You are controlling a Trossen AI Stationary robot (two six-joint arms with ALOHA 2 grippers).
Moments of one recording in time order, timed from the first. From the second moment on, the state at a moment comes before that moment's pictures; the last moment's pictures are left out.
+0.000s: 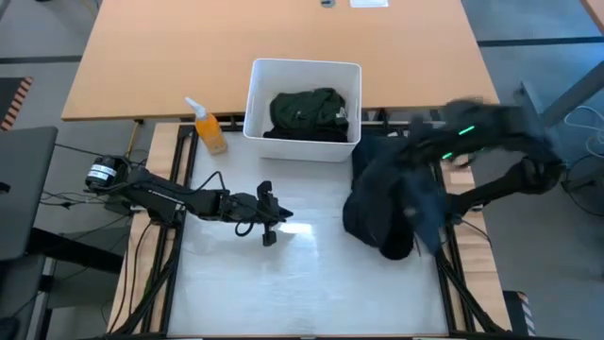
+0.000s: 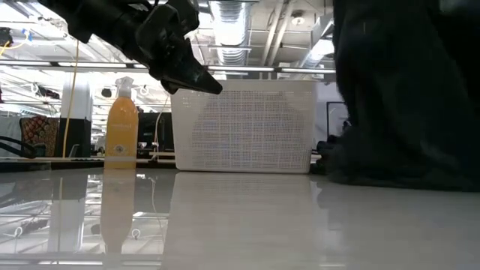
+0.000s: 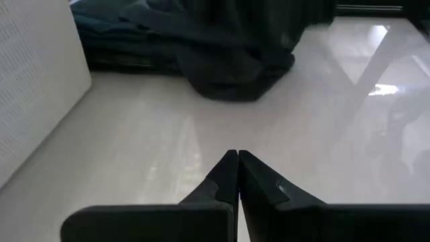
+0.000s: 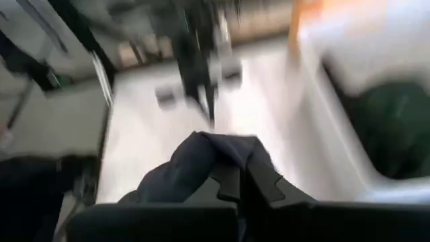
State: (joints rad) left arm -0.14 1.41 0.67 0.32 -0.26 -0.12; right arm -0.03 1.14 1.76 -1.21 0.00 0.21
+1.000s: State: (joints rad) left arm -0.27 1.92 1.05 0.67 -0.41 -0.25; right arm -0.01 1.15 1.30 -1.06 0.05 0.44
